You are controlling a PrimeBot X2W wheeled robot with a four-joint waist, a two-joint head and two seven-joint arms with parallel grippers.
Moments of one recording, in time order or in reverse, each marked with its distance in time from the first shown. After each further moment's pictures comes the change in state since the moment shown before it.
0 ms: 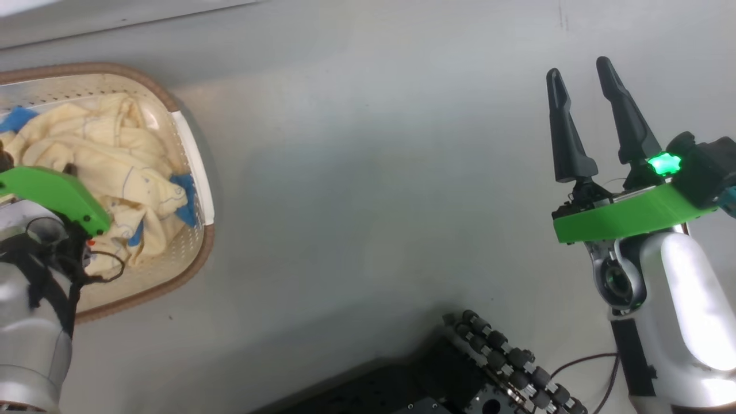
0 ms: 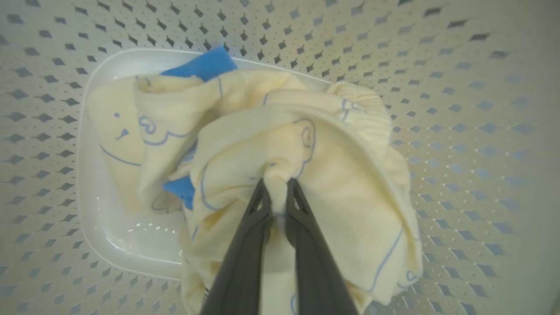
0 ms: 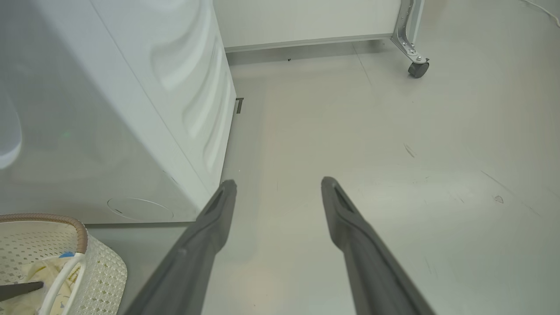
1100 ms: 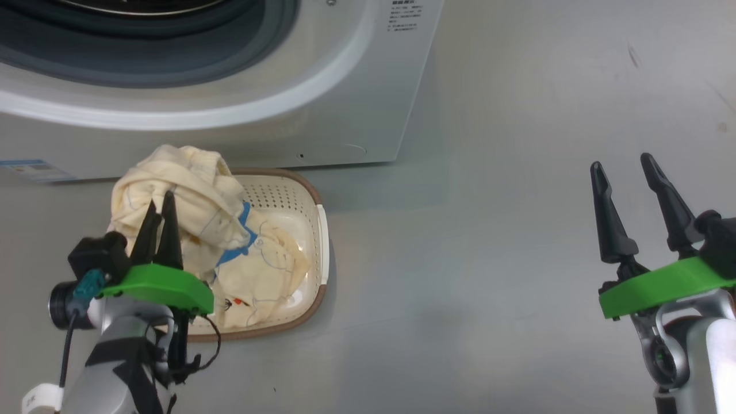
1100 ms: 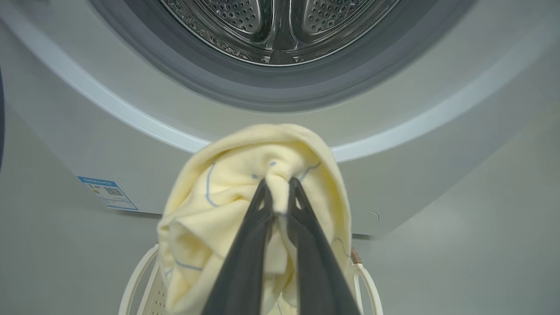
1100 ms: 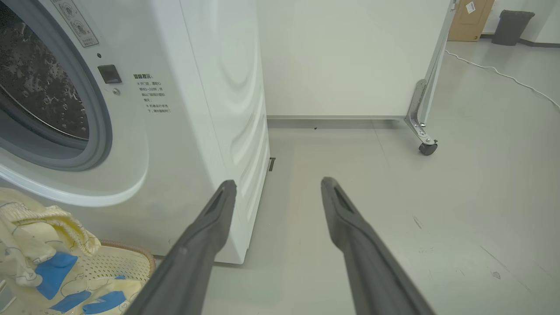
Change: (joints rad) left arm 0.525 -0.117 0.022 -0.741 0.220 0.081 -0.270; right arm 0.270 0.000 -0.175 -0.151 -0.143 0.000 0.171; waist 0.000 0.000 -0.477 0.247
